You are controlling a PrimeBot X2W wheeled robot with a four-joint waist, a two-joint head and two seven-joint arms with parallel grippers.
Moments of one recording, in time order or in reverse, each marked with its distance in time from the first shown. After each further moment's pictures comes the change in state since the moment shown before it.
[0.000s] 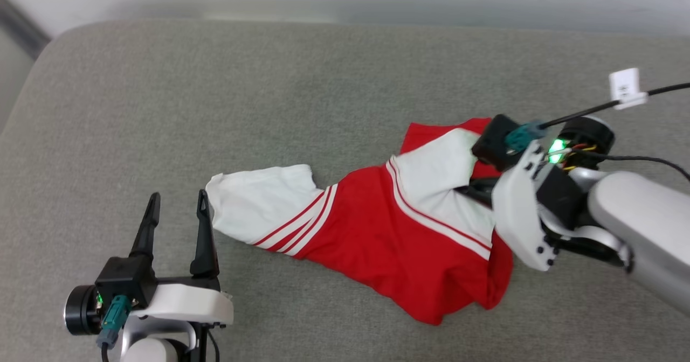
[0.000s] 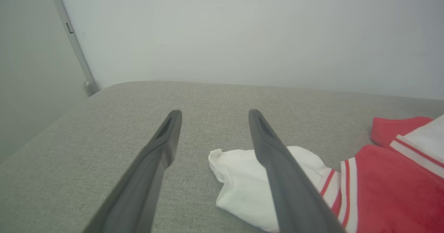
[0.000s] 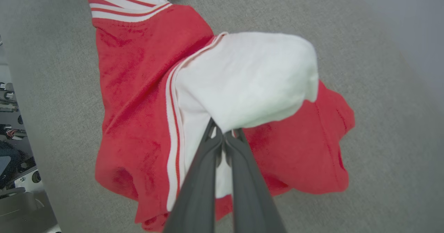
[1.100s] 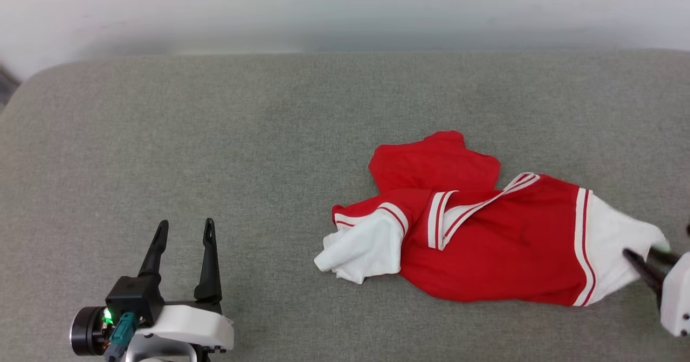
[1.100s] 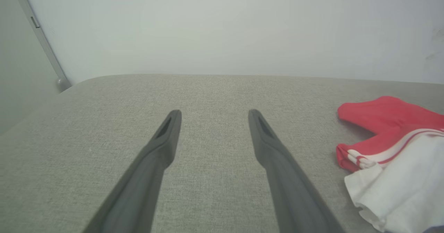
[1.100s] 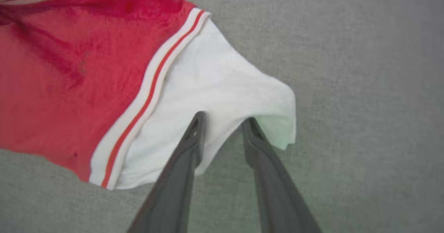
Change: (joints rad) left arm 0.056 -0.018 0.028 0.046 0.038 -0.046 0.000; right arm 0.583 -0.142 -0.473 0.397 0.065 0.000 -0.364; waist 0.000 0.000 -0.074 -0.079
